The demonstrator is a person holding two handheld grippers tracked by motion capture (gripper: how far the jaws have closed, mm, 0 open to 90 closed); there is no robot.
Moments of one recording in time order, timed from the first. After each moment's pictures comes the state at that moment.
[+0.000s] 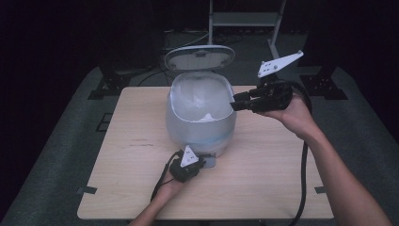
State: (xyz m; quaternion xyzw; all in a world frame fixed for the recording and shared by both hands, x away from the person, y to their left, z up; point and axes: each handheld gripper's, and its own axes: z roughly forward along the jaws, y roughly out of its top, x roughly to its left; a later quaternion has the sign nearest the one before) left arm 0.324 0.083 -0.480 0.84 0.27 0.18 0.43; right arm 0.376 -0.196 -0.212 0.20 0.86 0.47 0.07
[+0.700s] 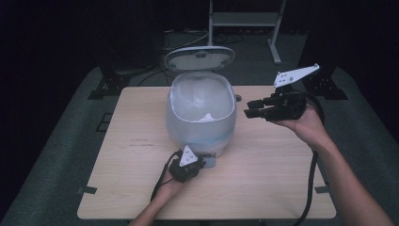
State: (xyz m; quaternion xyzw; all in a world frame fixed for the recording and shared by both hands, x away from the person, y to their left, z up) left arm 0.323 0.084 -0.480 0.84 0.28 0.17 0.44; right arm 0.367 -0.231 -0.237 0.22 0.85 0.47 0.07
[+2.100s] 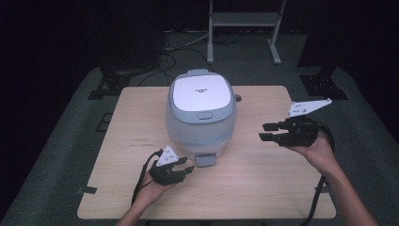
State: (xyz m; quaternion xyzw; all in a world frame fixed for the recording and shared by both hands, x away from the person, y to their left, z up) left arm 0.299 0.137 -0.436 0.83 0.29 0.15 0.45; right arm 0.340 -0.275 -0.308 0.26 0.84 0.46 0.09
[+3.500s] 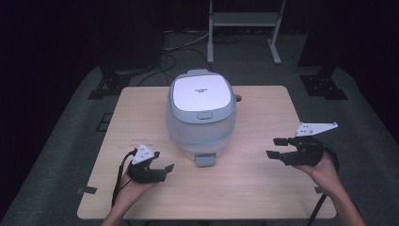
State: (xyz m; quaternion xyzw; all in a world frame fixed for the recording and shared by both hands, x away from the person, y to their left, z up) left arm 0.298 0.193 -0.434 0.80 0.37 0.18 0.44; right arm 0.317 -0.302 -0.366 0.32 0.83 0.46 0.09
